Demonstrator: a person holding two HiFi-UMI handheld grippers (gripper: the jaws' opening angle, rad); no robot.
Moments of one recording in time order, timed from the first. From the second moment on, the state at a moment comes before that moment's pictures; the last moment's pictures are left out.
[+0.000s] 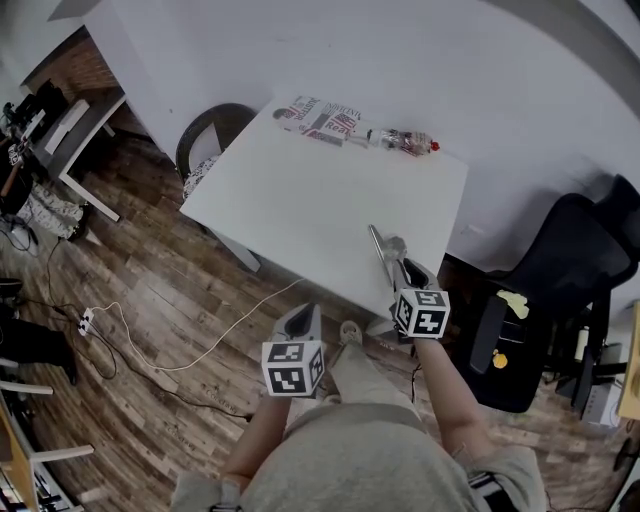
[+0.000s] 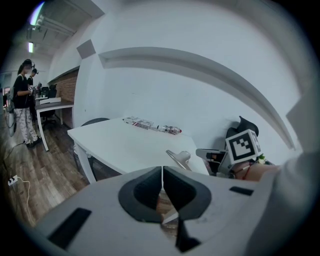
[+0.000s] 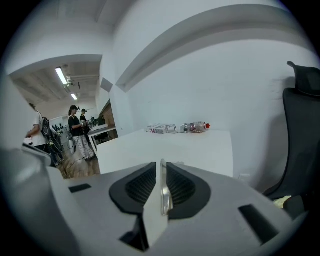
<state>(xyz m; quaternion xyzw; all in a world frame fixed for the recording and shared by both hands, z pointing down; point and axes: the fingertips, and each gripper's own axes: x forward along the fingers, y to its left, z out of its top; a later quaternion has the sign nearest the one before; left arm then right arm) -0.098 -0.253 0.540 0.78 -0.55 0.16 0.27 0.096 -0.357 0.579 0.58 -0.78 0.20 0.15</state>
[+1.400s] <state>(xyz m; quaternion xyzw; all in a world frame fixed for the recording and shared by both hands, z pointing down) -0.099 -0.155 0.516 0.78 -0.56 0.14 0.24 0.027 -0.187 0.487 0.50 -0.85 0.16 0.08</state>
